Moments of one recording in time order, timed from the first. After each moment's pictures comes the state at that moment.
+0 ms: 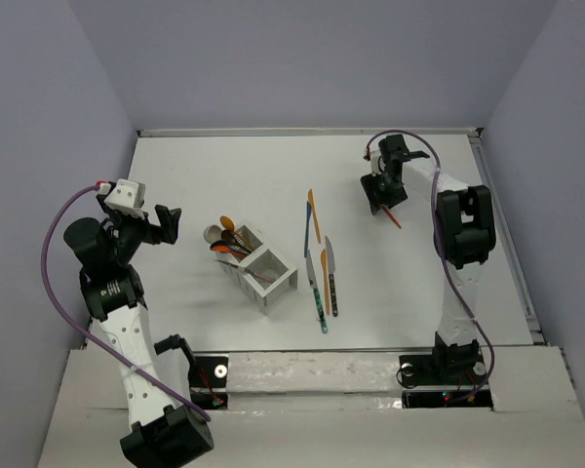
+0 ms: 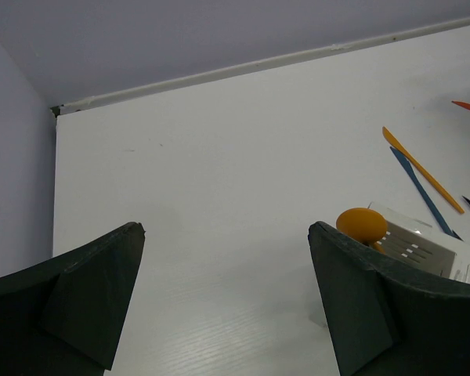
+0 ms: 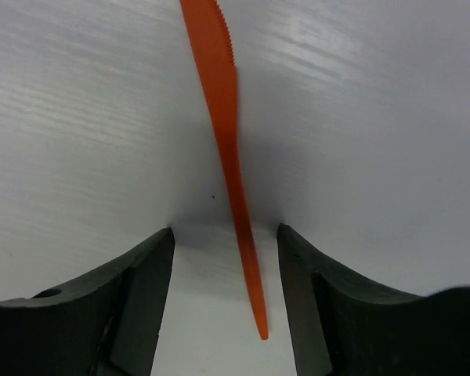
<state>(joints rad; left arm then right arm) 0.47 0.71 0.74 -0.17 0.75 0.13 0.19 2.16 1.68 -0.70 -0.01 -0.17</state>
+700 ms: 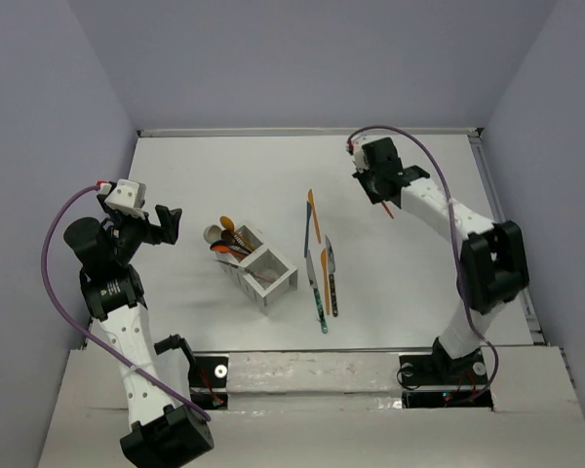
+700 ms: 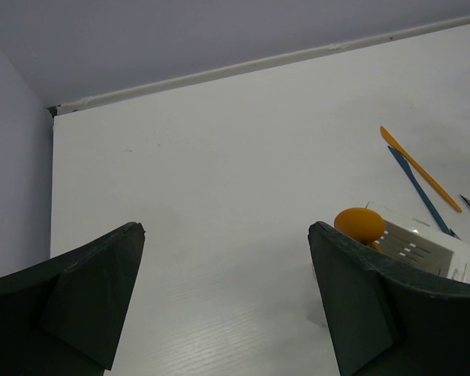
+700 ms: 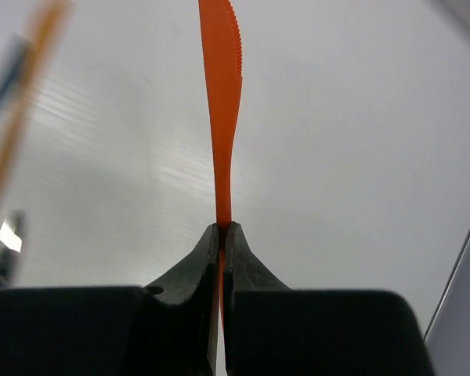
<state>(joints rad) 0.47 0.71 0.74 -0.17 0.75 0.13 0.36 1.81 1.43 -0.52 0.22 -0.24</state>
